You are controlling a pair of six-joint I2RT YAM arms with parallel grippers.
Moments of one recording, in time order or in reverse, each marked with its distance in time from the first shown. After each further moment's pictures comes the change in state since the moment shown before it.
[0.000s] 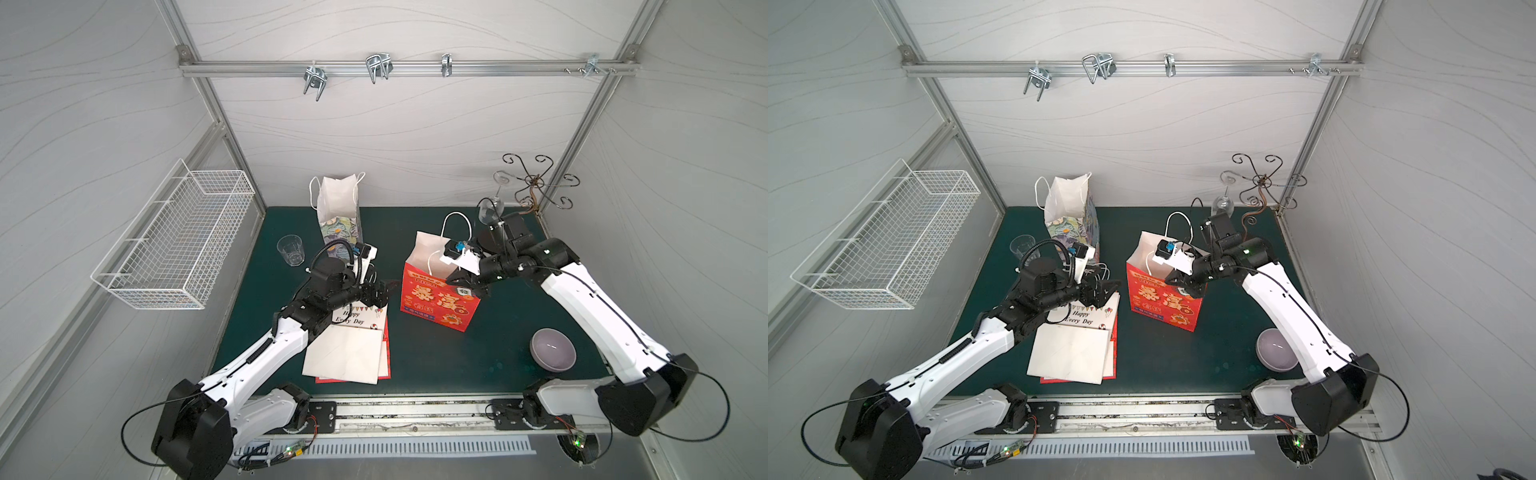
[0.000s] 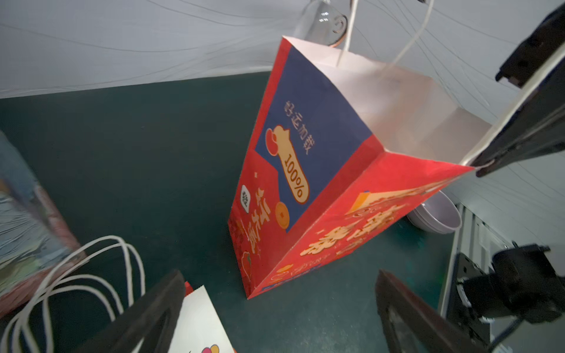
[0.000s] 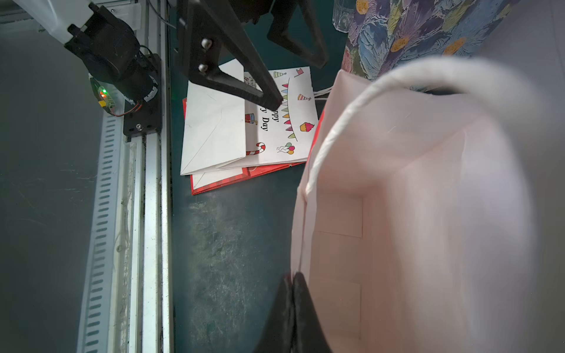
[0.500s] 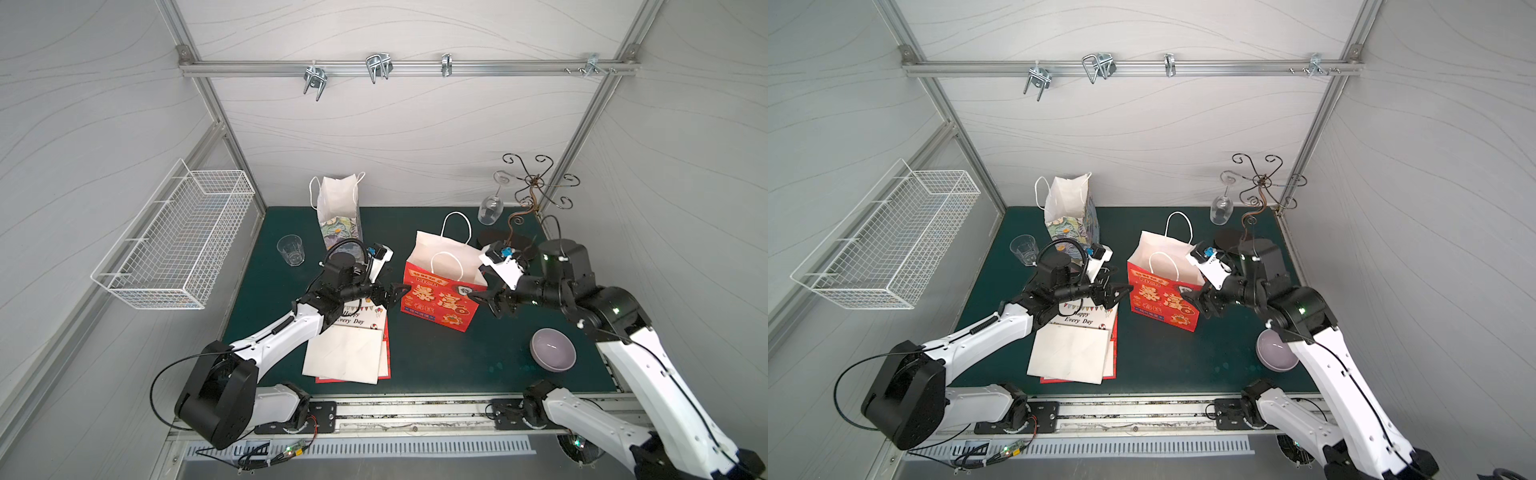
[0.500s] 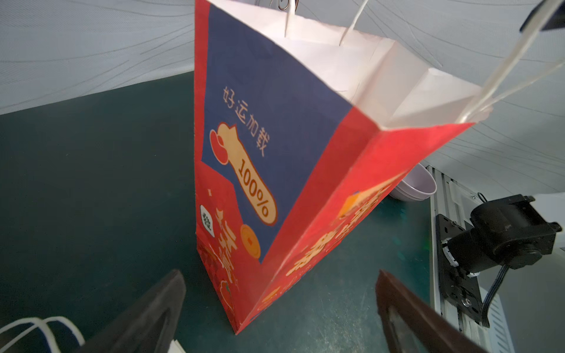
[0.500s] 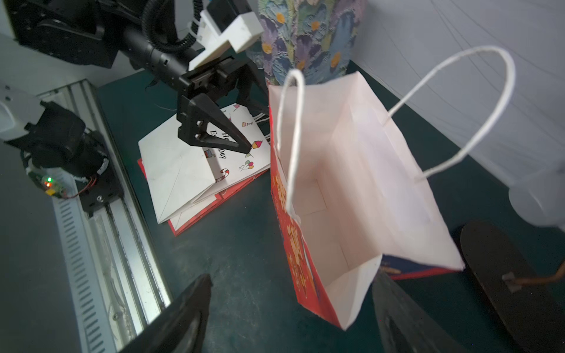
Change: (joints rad) left arm 0.000 0.188 0.020 0.169 0.146 0.092; right arm -0.004 -0.432 -0.191 0.081 0.266 0.501
